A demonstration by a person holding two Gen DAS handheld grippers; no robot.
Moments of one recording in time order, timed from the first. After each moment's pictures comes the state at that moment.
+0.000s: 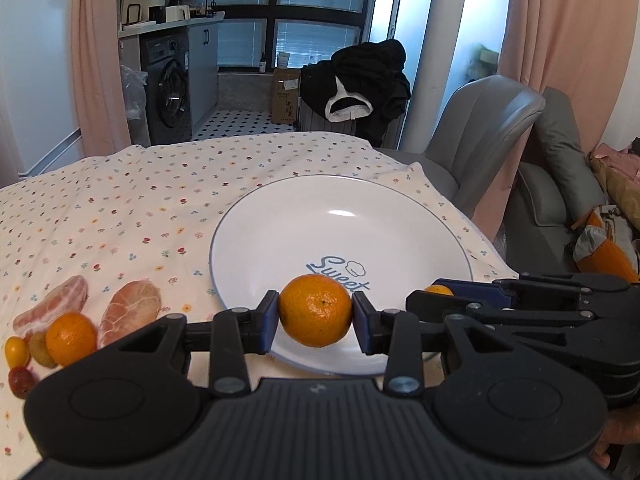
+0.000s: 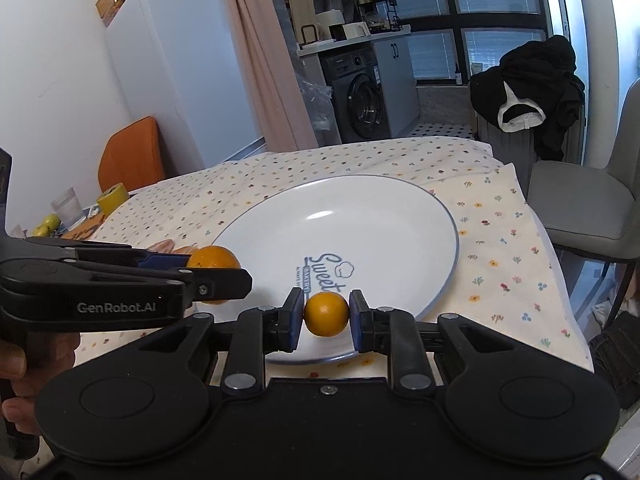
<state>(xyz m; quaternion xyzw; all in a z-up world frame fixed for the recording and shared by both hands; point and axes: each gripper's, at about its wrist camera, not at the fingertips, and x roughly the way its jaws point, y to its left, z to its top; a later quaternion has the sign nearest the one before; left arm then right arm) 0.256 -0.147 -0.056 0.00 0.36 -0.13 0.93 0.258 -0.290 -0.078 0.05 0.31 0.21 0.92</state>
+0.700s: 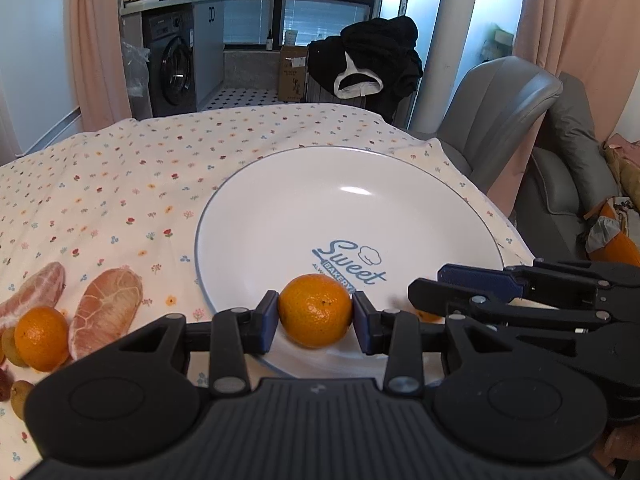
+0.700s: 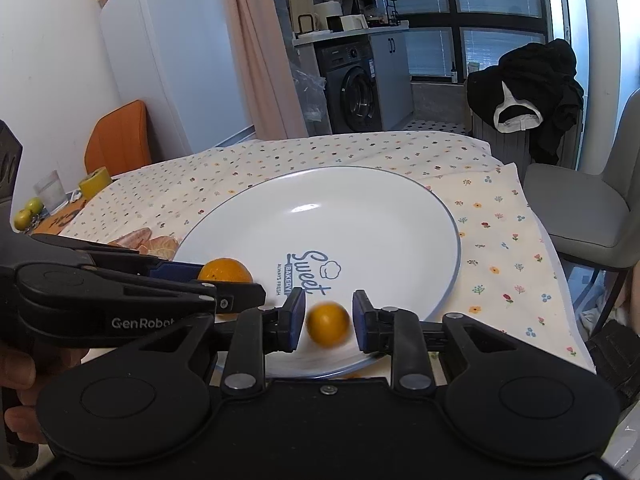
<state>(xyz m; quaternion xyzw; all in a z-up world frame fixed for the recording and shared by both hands) 0.277 -0.153 -0.076 0.00 0.39 -0.12 0.91 0.273 -0.280 -0.086 0.03 0.32 0.20 0.93</state>
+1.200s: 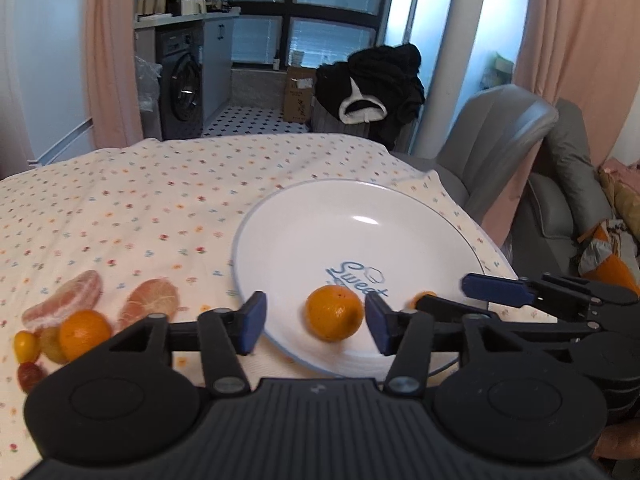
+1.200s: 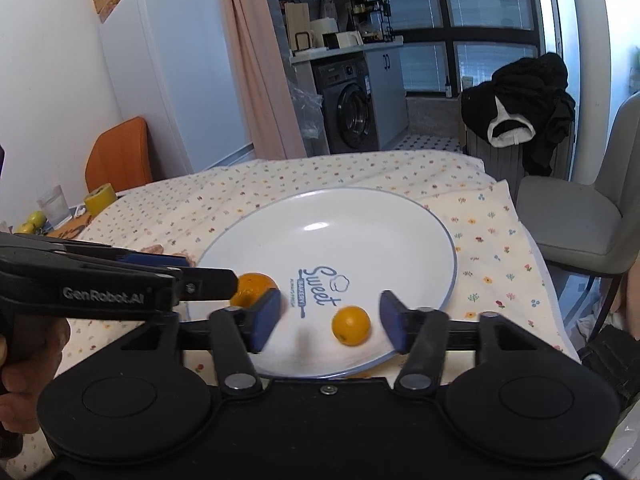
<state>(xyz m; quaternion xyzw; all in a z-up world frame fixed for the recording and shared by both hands) 0.254 -0.128 -0.046 -0.02 0.36 -0.11 0.93 0.254 -0.279 -0.069 0.04 0.30 0.19 0.94</state>
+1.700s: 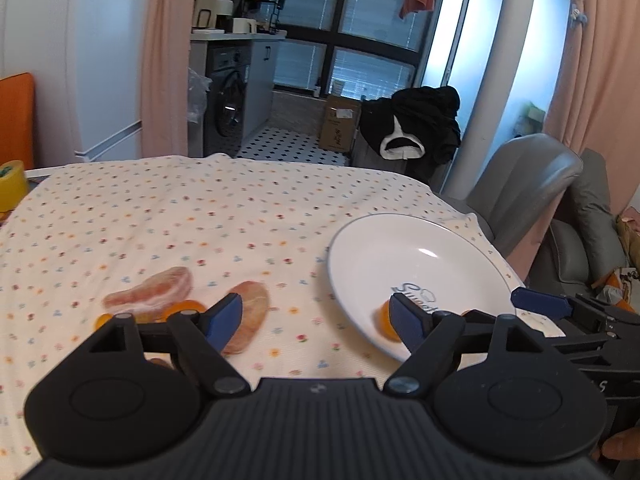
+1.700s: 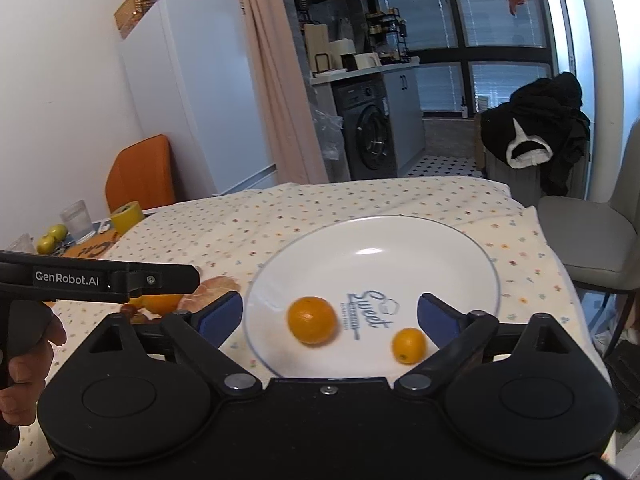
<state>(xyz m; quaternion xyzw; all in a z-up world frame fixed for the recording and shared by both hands) 0.223 -0.066 -0.026 -0.06 0.32 -0.06 0.94 0.238 -0.253 -0.054 0.04 0.26 0.22 0.94</state>
